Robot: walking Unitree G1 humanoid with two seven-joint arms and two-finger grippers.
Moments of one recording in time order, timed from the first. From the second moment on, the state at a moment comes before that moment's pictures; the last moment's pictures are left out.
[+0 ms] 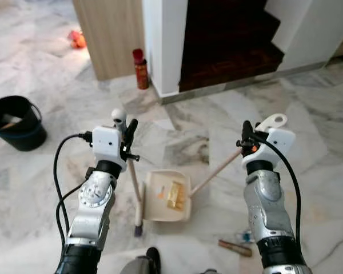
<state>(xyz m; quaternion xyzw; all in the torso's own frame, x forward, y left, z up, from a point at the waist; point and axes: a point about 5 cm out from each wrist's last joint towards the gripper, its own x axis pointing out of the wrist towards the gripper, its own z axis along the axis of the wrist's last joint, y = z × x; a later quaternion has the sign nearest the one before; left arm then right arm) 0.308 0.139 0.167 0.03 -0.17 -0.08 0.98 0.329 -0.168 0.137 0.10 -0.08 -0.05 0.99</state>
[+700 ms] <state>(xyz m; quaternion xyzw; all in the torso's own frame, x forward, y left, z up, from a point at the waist) 0.310 0.135 0.169 0.02 -0.16 -0.09 0.98 0.329 -0.171 0.136 0.07 -0.08 -0.05 0.99</state>
